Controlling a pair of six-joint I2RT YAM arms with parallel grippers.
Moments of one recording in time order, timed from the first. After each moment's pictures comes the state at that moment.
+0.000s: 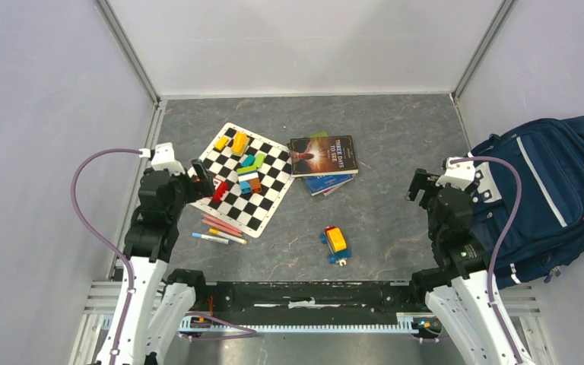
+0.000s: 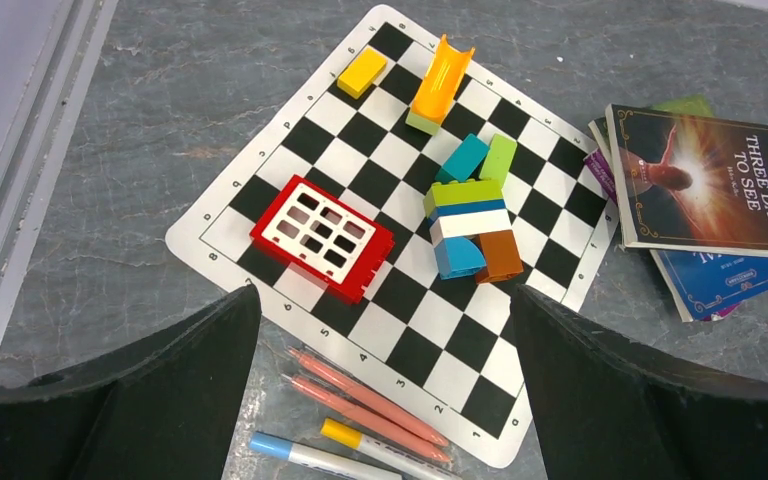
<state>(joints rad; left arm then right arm) -0.08 0.62 0.74 -0.48 -0.10 -0.22 0.22 0.49 0.56 -0.34 0.46 0.12</state>
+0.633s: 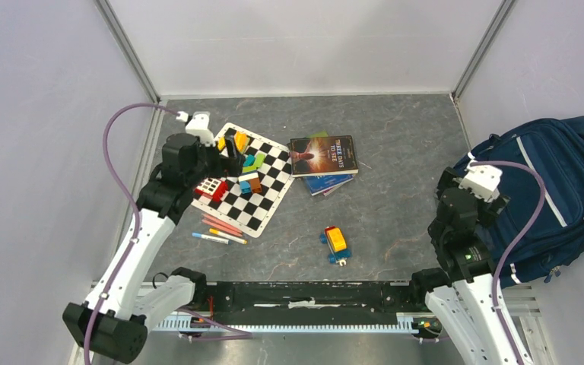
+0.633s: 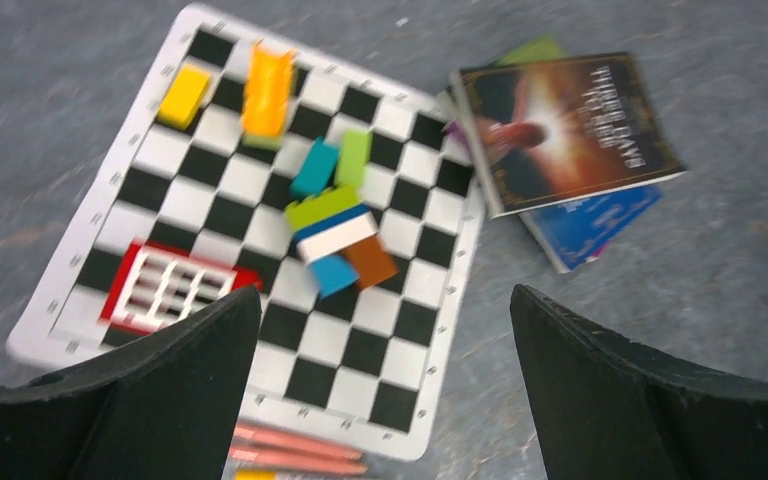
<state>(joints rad) -0.26 0.94 0.97 -0.50 0.01 -0.22 0.22 0.46 0.58 -0.37 0.89 0.09</state>
